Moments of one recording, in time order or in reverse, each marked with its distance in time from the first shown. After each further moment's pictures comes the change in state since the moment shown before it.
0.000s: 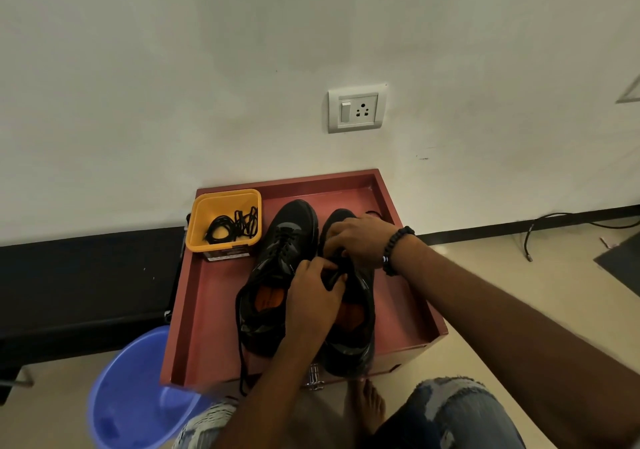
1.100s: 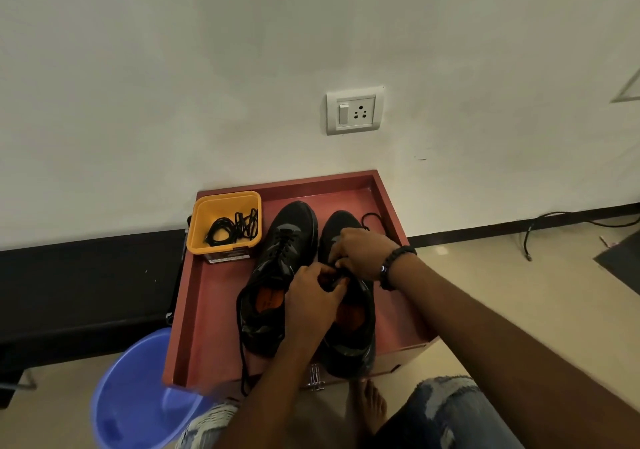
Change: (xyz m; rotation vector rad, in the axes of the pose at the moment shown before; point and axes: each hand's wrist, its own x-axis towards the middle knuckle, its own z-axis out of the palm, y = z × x) left_hand -0.001 -0.007 0.001 -0.005 -0.025 -0.036; right_hand -0.006 -0.011 0.015 0.311 0.017 0.272
